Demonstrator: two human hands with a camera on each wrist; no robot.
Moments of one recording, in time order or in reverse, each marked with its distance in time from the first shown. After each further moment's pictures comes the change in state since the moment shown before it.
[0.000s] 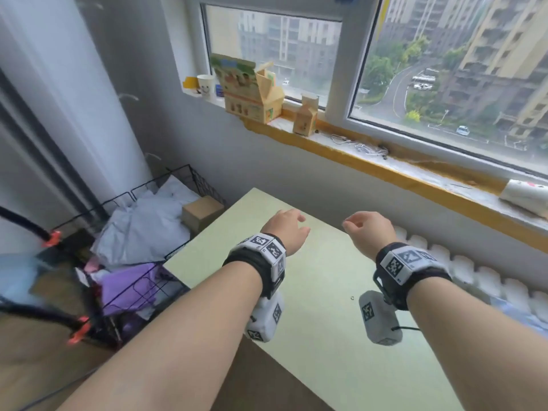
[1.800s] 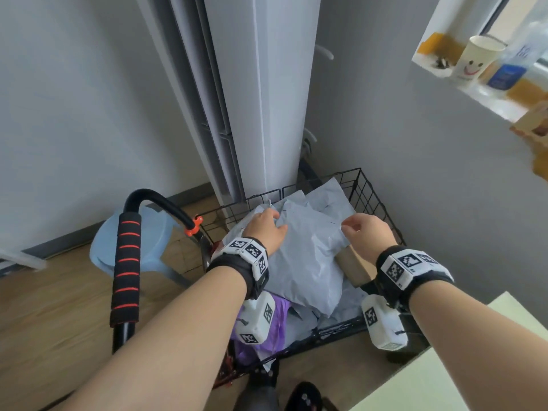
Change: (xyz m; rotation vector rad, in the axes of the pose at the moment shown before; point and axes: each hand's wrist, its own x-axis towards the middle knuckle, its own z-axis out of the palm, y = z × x) left_hand 0.165 -0.523 -0.228 -0.187 0.195 -0.639; right_hand 0.239 -0.400 0.410 -0.090 -0.485 -0.273
